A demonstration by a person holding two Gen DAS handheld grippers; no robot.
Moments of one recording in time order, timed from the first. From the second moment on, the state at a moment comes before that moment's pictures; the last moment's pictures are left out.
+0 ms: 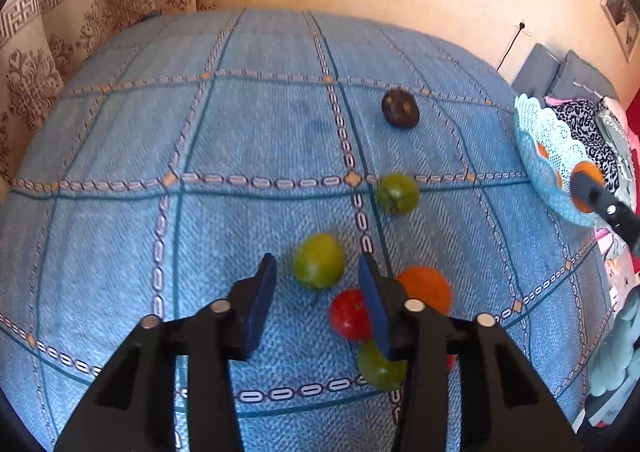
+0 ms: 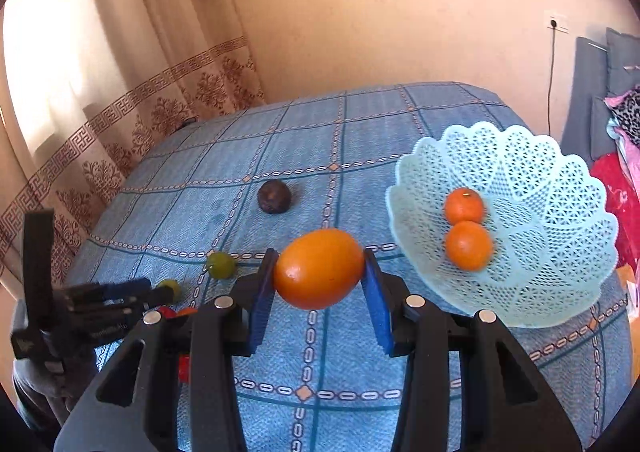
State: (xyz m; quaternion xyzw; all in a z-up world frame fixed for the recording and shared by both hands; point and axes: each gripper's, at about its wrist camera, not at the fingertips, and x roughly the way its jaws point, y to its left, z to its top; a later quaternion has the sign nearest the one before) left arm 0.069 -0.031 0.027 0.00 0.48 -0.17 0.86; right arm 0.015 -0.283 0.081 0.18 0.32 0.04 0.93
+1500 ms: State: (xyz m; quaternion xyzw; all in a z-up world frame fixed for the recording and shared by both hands) left arm 0.040 -0.157 0.112 0.08 0.36 -0.23 0.90; right arm -0.031 -0.404 0.061 0.25 0.29 -0.10 0.92
